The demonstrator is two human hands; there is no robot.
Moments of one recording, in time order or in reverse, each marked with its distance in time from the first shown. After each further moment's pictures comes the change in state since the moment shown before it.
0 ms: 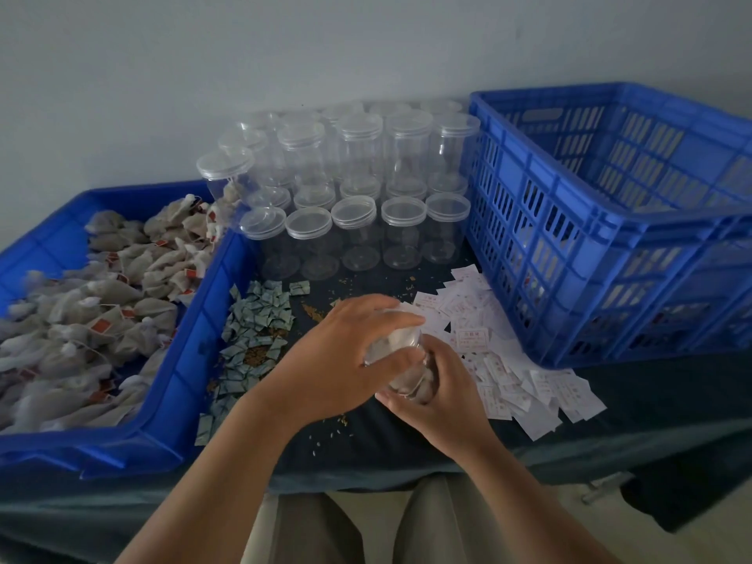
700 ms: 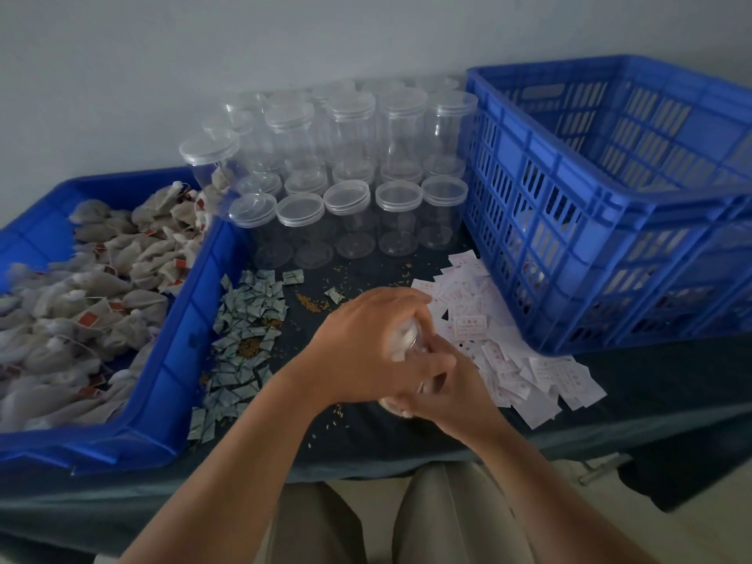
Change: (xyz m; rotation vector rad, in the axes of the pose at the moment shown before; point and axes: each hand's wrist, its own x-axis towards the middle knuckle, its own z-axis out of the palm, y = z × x) left_hand 0.026 0.020 0.015 -0.048 -0.044 0.002; right_hand 0.006 0.001 -0.014 0.275 -0.196 -0.054
